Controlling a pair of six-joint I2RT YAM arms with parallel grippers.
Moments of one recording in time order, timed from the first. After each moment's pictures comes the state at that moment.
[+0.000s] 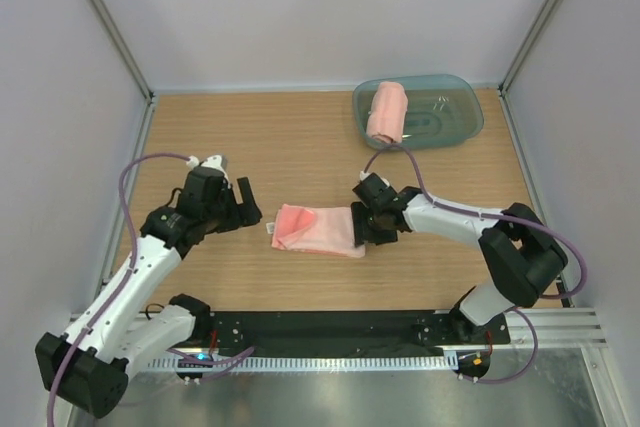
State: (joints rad) left arm -0.37 0.91 0.85 -0.77 -0.07 -0.54; right arm 0.72 1.57 0.87 -0.47 0.01 0.62
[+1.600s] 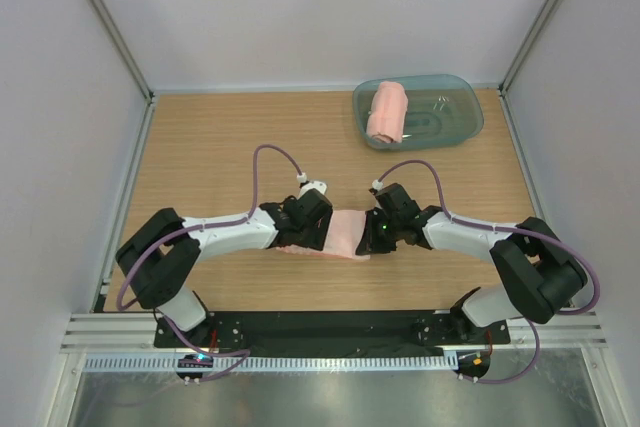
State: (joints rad) left arm -0.91 1.58 0.88 -0.32 -0.25 -0.53; right arm 0.63 1.43 0.61 -0.18 -0.27 0.67
